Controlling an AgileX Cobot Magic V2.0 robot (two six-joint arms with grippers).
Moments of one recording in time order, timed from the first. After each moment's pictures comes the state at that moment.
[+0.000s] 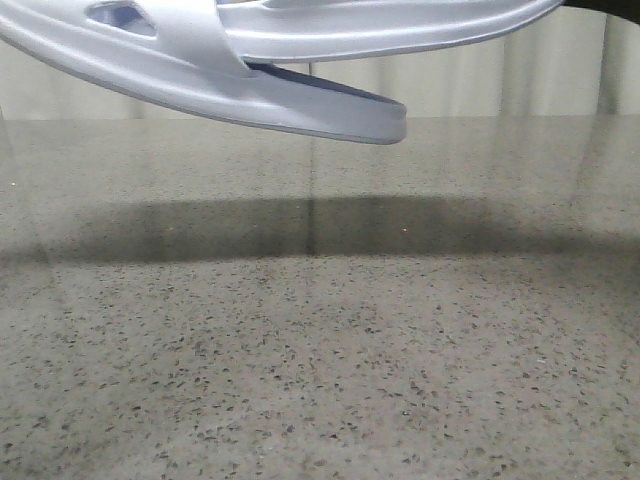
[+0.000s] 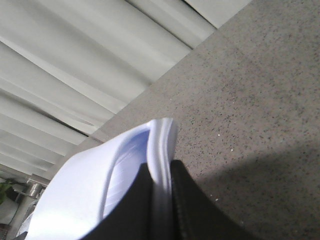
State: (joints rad) left arm -0.02 1.03 -0.52 -1.75 0.86 0.61; right arm 0.59 0.99 -0.52 0.35 -0.27 0.54
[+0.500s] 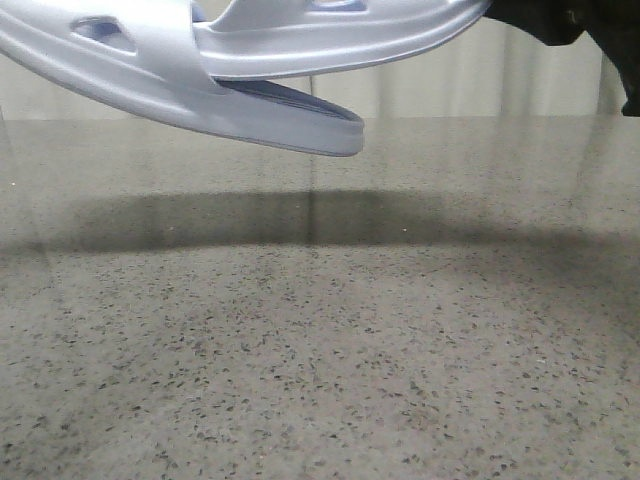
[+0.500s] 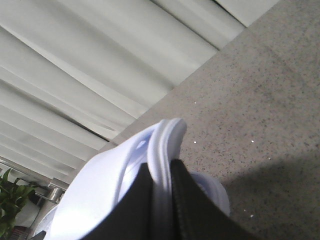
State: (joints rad) left arm -0.02 1.03 -0.52 -1.77 0.80 0.62; right arm 0.69 1.14 -0.52 0.34 -0.52 0.58
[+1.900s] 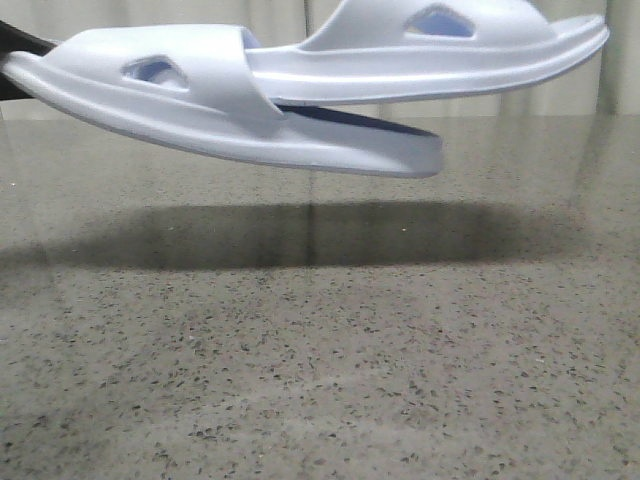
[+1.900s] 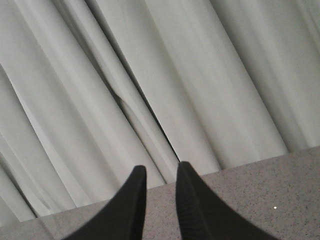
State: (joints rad) left arm -0.05 1.14 -0.52 -1.72 0.85 0.62; right arm 0.25 0.48 -0.52 0.18 -0.08 0.24
